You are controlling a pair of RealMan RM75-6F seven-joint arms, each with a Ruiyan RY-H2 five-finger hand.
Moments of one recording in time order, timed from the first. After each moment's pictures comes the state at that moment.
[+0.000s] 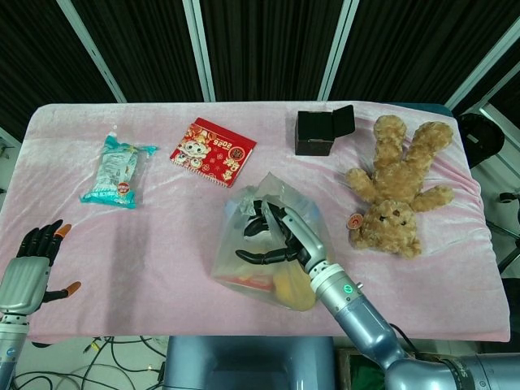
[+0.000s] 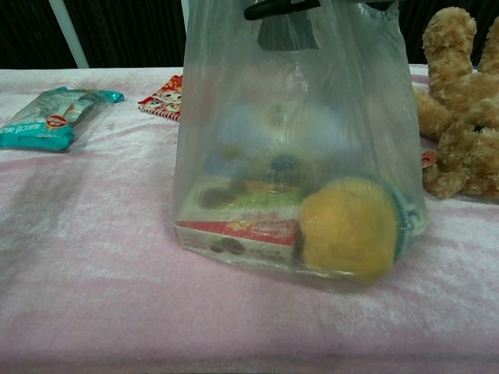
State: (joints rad) left arm -0.14 -1.16 -0.03 -1.67 1.47 1.41 0.10; right arm 0.83 -1.20 0.62 -2.36 -0.38 1.03 0.27
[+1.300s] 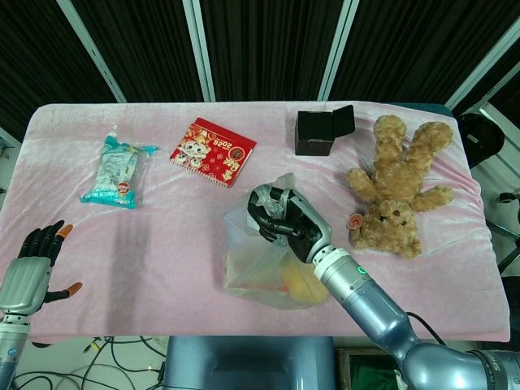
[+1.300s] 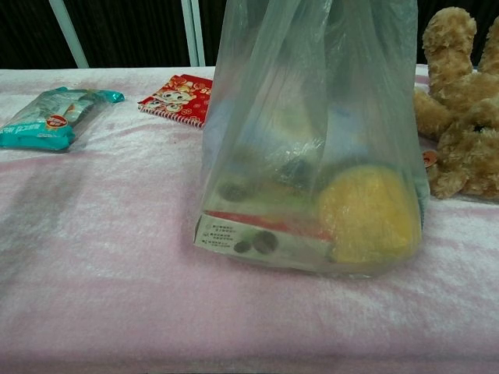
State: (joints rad) left arm -0.14 -1.16 -0.02 -1.67 1.47 1.41 0.10; right arm 0.82 -1.05 0.84 -2.36 -0.12 0.85 0.67
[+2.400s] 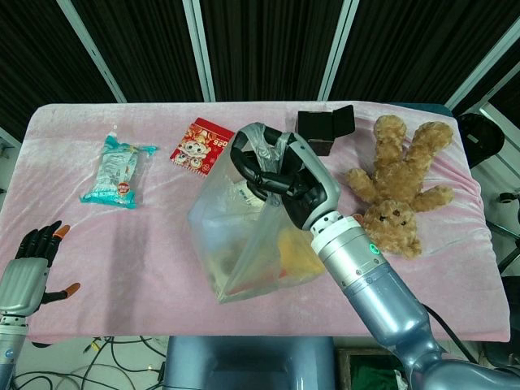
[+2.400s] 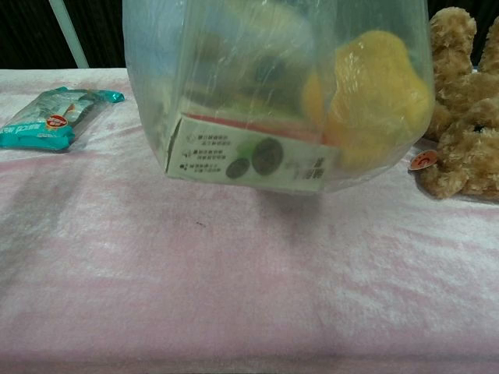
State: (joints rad) left arm -0.13 -1.15 -0.02 -1.68 1.47 1.41 0.10; right arm 1.08 -0.76 1.12 -2.34 0.30 0.97 0.65
